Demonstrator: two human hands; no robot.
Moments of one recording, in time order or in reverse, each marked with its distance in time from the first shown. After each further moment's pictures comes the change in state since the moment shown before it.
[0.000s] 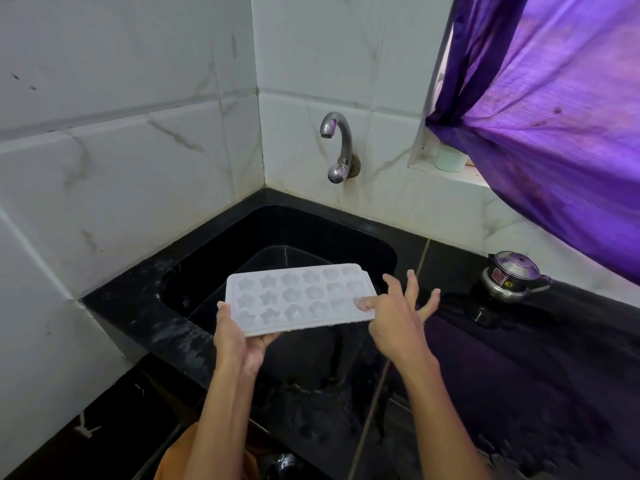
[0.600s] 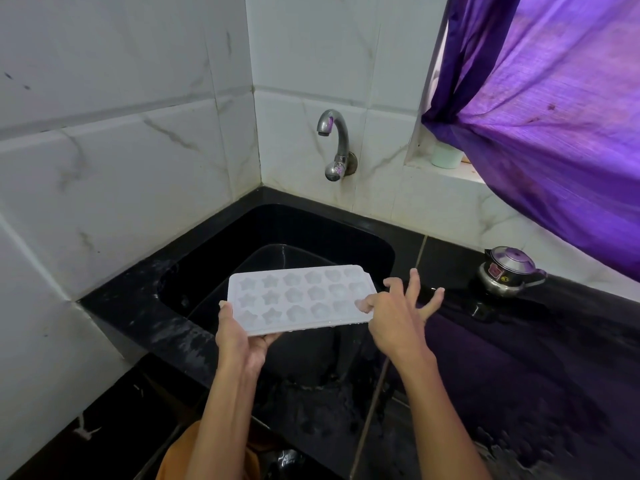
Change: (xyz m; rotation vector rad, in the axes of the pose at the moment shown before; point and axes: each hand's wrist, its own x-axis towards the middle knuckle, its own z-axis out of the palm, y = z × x) left_hand 0.001 -0.001 -0.002 0.013 0.010 -0.017; right_hand -0.006 -0.006 -0.002 -0.037 -0.009 0.073
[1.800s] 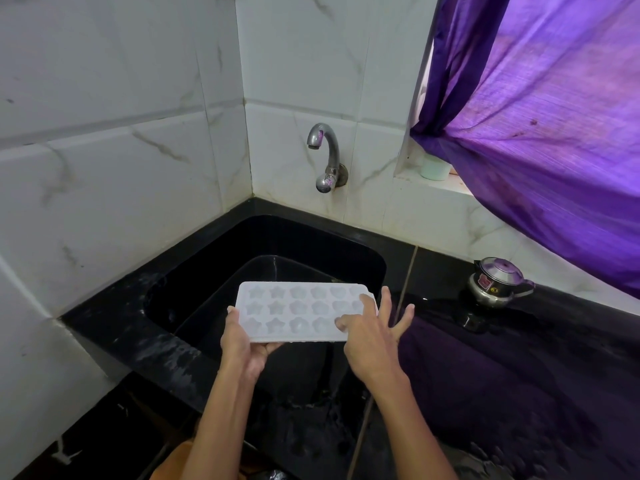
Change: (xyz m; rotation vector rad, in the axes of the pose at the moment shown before) left_hand 0.021 -0.011 0.013 0.118 -0.041 -0.053; right_hand -0.002 -0.013 0.016 0.004 -0.013 -0.061
